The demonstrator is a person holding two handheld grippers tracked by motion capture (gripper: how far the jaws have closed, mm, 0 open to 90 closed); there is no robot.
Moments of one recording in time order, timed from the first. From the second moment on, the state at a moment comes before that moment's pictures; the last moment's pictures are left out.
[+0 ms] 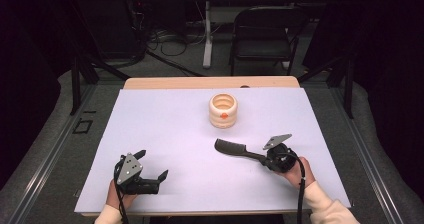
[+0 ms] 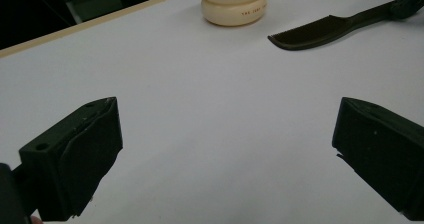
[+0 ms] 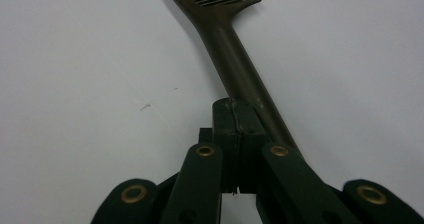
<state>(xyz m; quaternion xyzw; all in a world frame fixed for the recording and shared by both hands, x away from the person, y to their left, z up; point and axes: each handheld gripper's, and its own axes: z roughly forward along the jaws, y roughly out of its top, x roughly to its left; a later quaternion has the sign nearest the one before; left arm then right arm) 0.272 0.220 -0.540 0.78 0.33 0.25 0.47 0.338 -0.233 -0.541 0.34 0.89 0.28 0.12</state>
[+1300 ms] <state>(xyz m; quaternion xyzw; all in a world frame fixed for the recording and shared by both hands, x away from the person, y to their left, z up) 0.271 0.219 -0.541 0.78 0.33 0.25 0.47 0.344 -0.230 -0.511 0.30 0.91 0.25 0.15</state>
